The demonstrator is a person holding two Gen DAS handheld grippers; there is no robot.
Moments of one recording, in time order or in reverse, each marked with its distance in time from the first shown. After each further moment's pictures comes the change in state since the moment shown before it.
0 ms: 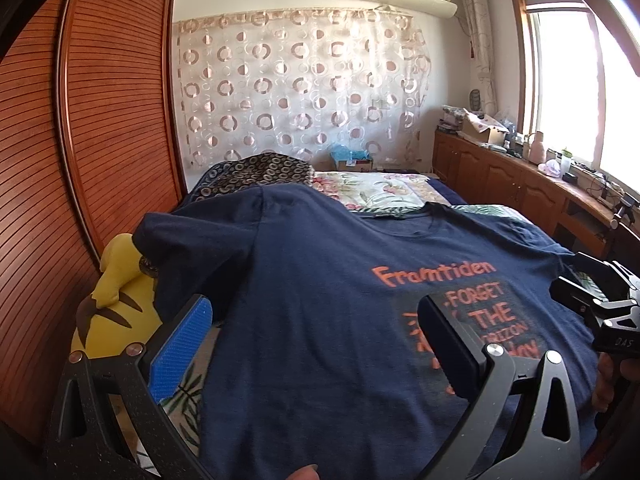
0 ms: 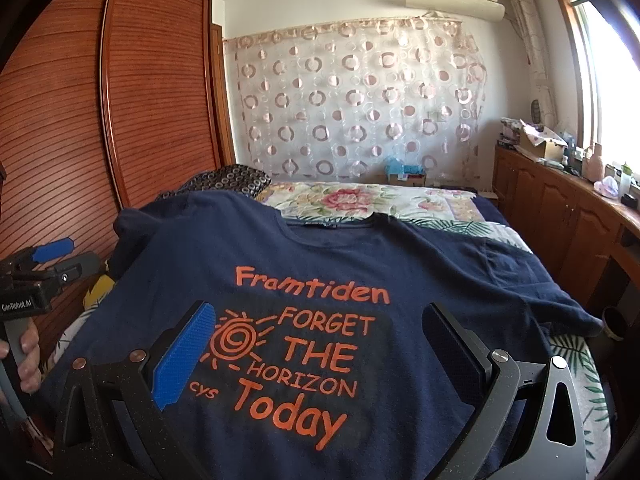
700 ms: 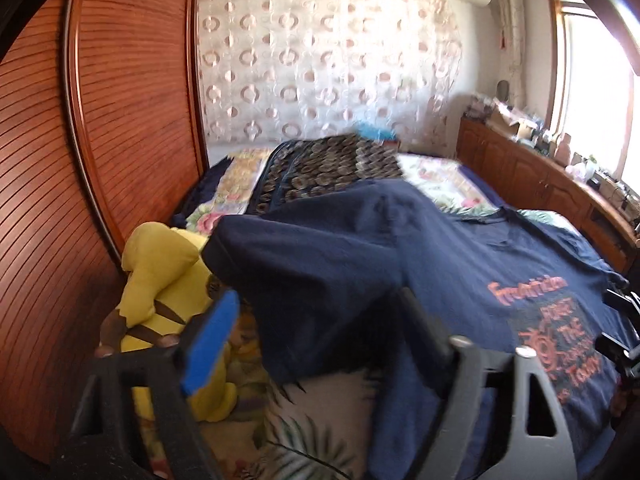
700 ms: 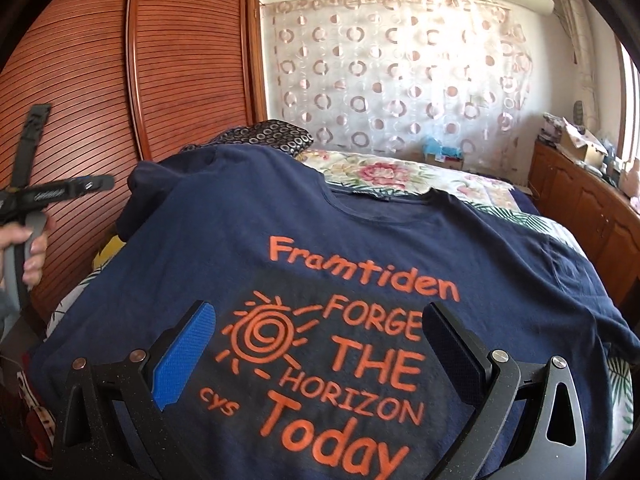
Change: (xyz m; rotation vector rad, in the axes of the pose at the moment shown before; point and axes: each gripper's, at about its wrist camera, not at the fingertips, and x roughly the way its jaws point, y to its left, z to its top) left arm 0.074 0.129 0.037 -0.043 0.140 0.027; right arm 0.039 0.005 0.028 -0.093 0.095 0.095
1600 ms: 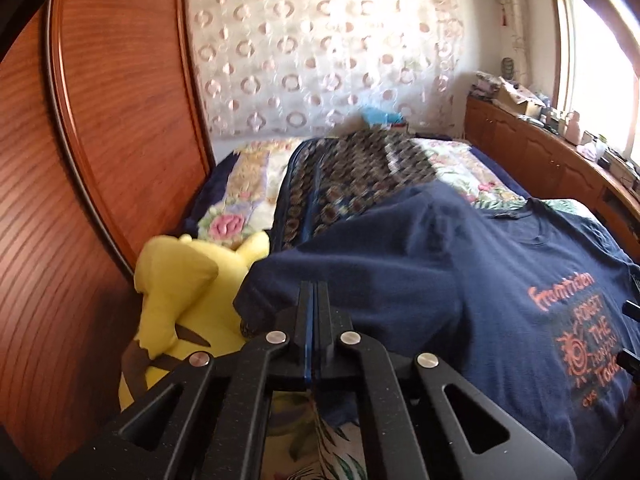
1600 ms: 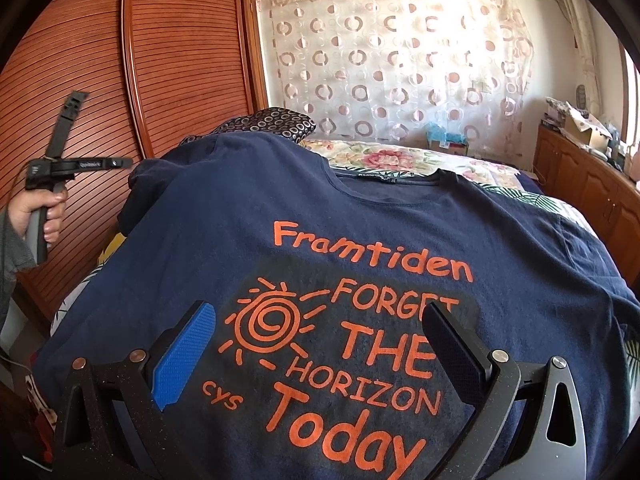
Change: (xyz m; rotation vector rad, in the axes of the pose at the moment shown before) left arm 0.015 0.020 0.029 0.075 0.026 0.008; right arm 0.013 0.002 -0.008 0.029 0.019 0.010
